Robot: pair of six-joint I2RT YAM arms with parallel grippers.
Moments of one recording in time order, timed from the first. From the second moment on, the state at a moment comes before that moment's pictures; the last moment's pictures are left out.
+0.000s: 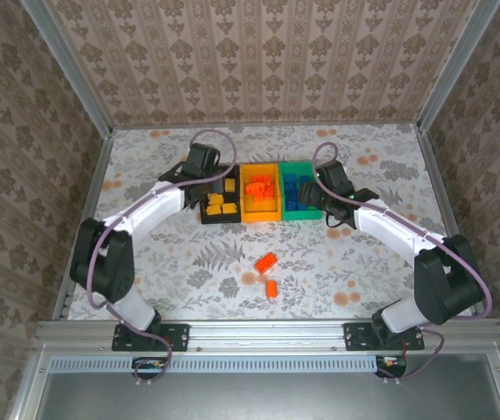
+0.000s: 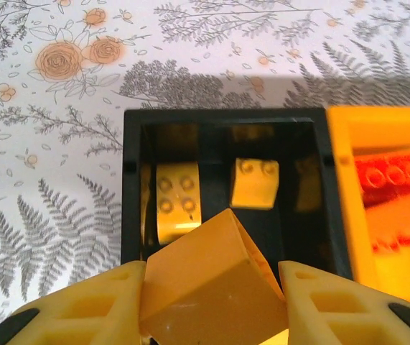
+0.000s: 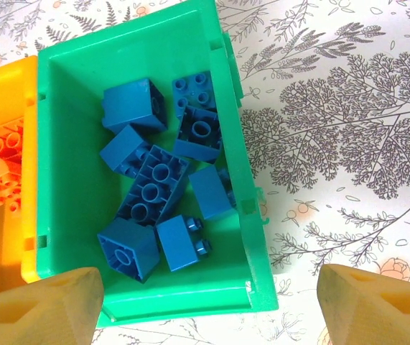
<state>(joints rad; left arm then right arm) -0.50 1.66 1.22 -0.40 -0.19 -0.38 0.40 1.46 0.98 -0.36 0.19 0.58</state>
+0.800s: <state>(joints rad) -0.55 1.44 1.23 -0.36 -0.06 -0.43 0.70 1.43 0.91 -0.39 0.01 0.44</state>
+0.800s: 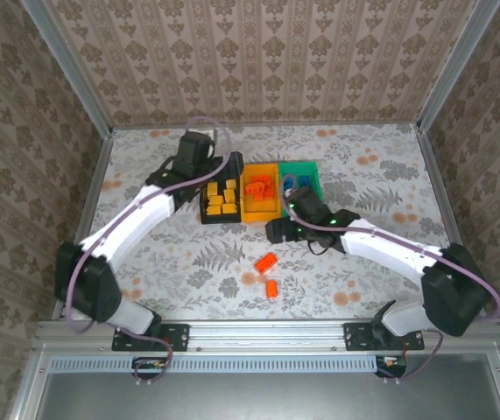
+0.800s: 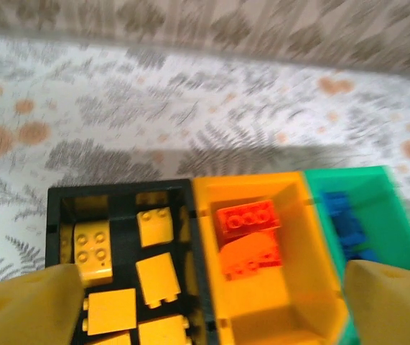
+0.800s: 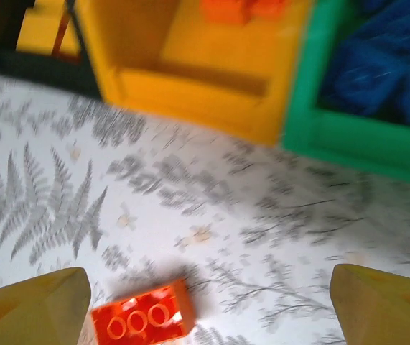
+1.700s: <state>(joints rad) -0.54 0.82 0.74 -0.46 -0.10 -0.57 0.94 1.78 1.04 -0.51 0.14 0.35</state>
